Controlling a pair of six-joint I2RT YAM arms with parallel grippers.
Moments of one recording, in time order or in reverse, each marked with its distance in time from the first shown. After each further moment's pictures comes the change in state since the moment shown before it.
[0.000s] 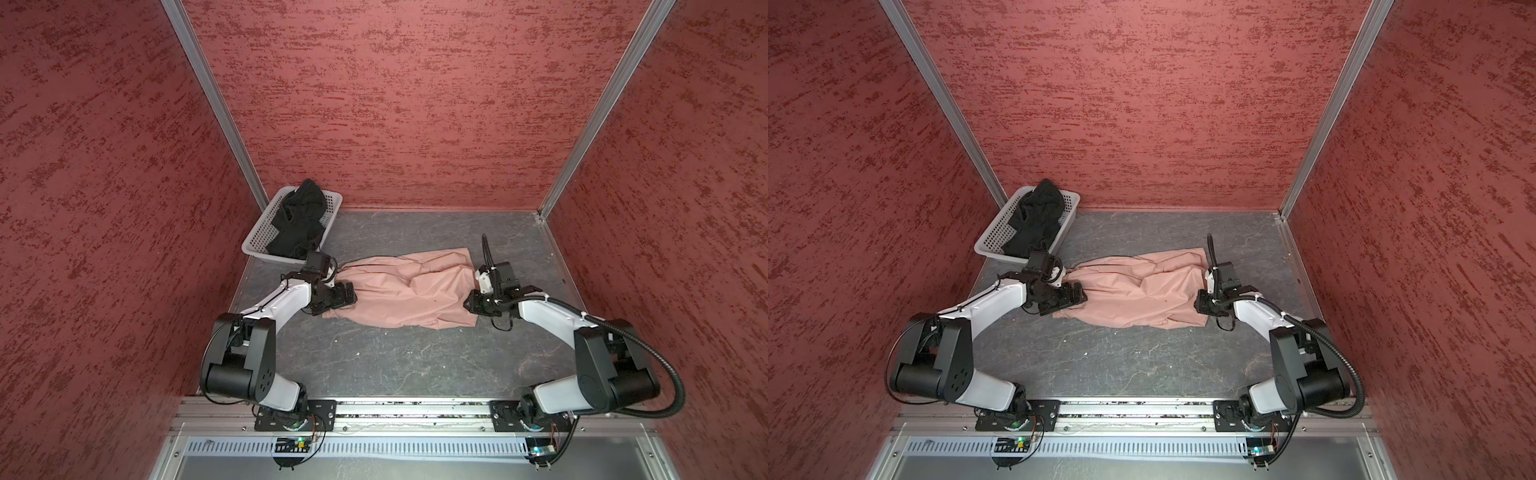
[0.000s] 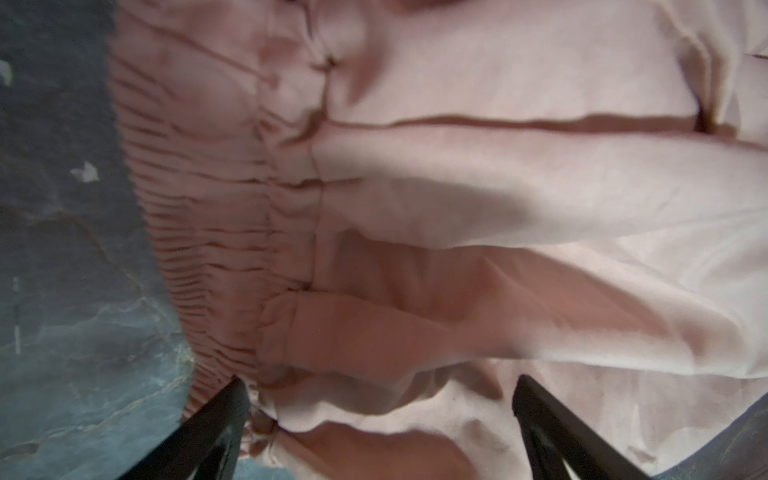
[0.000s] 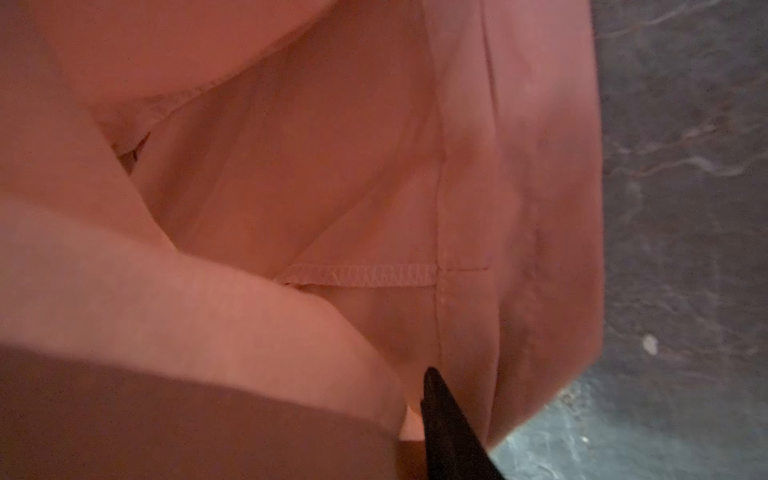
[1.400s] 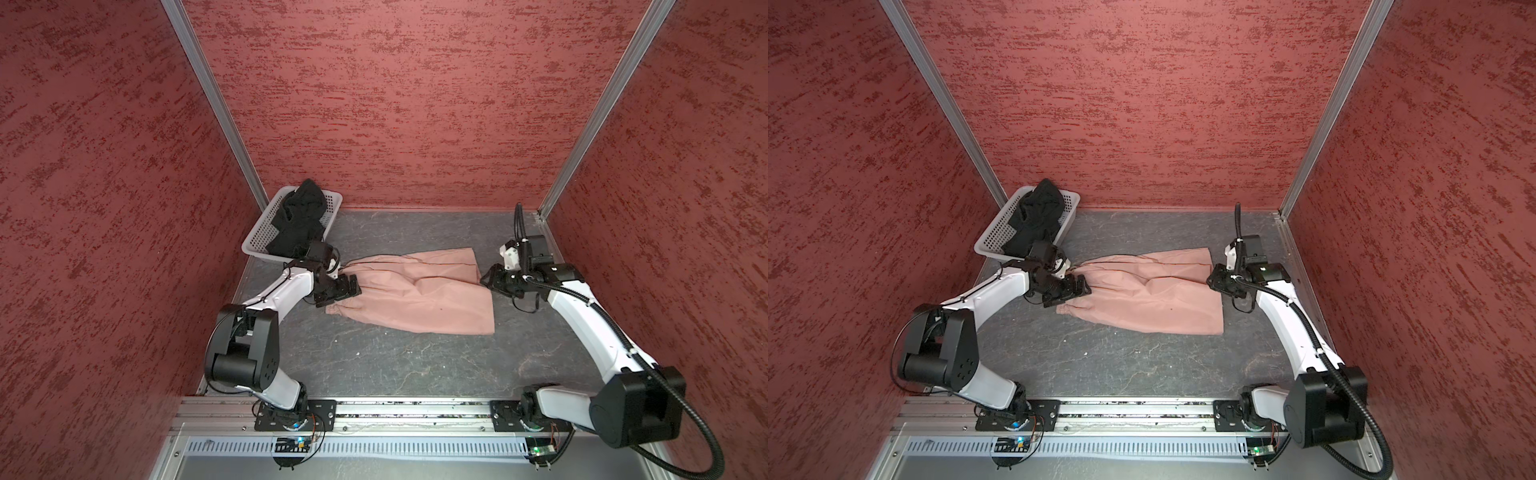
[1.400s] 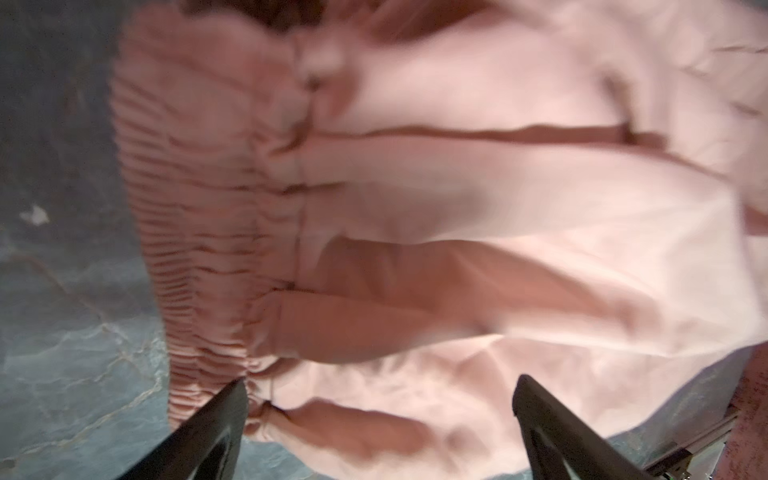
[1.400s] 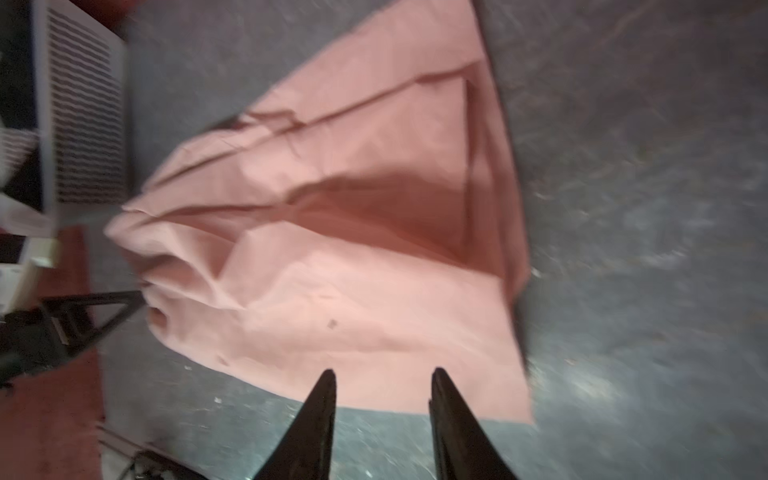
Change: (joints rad) left arm -0.025 0.020 0.176 -0.107 0.073 0.019; right arm -0.111 -0.175 0.301 -0.340 -0.109 0.082
